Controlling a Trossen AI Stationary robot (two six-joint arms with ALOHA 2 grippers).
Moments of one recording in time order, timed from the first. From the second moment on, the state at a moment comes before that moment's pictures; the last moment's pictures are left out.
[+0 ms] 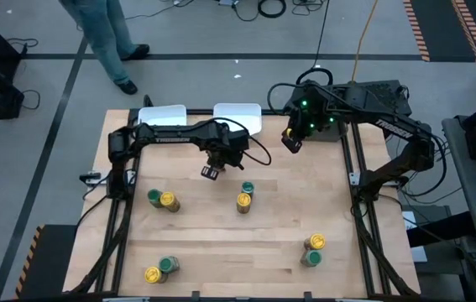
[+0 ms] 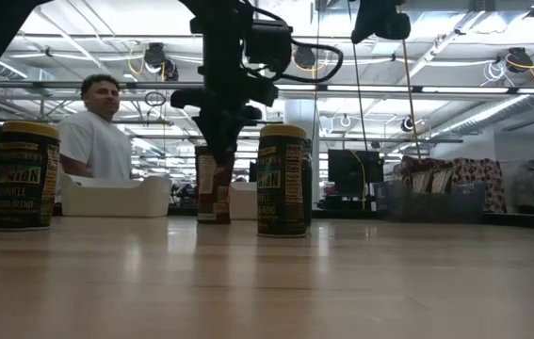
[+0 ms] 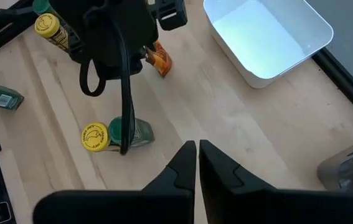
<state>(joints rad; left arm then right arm) 0.22 1.95 1.65 -1.16 -0.11 0.61 -0.33 1.46 1.74 -1.24 -0.08 0.31</state>
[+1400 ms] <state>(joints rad) 0.42 0.90 1.09 -0.86 0.05 0.11 -0.25 1.74 1.55 -0.46 -0.16 0.42</state>
